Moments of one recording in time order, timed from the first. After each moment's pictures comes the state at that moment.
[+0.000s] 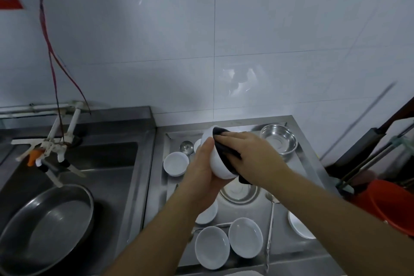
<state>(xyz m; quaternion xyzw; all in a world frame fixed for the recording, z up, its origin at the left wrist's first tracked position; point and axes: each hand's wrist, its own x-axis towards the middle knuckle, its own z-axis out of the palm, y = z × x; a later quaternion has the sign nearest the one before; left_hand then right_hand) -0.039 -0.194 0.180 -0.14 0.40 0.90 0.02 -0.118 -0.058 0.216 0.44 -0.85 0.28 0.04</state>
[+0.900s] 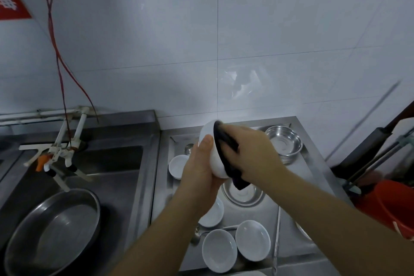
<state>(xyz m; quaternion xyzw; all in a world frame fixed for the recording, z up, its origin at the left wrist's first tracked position) -0.027 -0.201 0.208 -0.16 0.44 0.88 -0.06 -0.104 -0.083 0.242 0.35 -0.87 0.34 0.04</state>
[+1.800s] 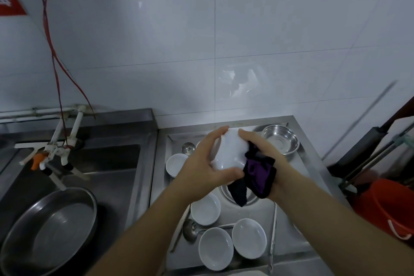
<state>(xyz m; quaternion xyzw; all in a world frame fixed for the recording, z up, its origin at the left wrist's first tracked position) -0.028 -0.224 0.195 -0.01 0.81 0.58 -0.05 -0.104 -0.052 0.219 -0.02 -0.44 0.79 -0.44</state>
